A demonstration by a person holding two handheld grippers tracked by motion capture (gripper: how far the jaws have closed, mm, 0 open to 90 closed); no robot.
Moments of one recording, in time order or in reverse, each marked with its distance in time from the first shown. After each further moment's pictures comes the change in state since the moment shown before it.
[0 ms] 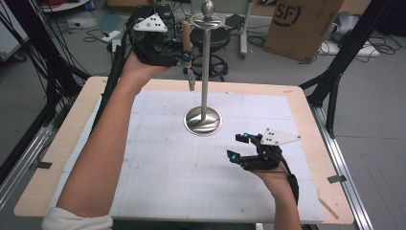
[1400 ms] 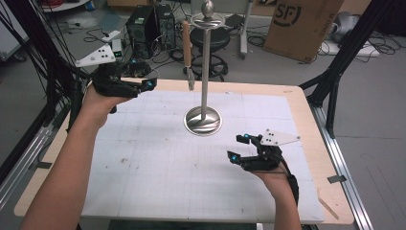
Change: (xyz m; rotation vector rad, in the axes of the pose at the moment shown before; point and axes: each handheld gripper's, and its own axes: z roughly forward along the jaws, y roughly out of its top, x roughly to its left) left arm -0.008 -0.079 -0.094 -0.124 -0.010 -0.092; right arm -0.002 -0.005 0.000 0.015 -0.013 0.012
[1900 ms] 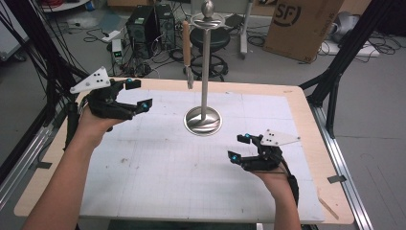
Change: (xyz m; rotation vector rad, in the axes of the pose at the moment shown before) left arm -0.022 -0.040 -0.019 -0.012 -0.026 -0.003; right arm -0.001 -0.001 0.000 -0.002 -0.012 0.003
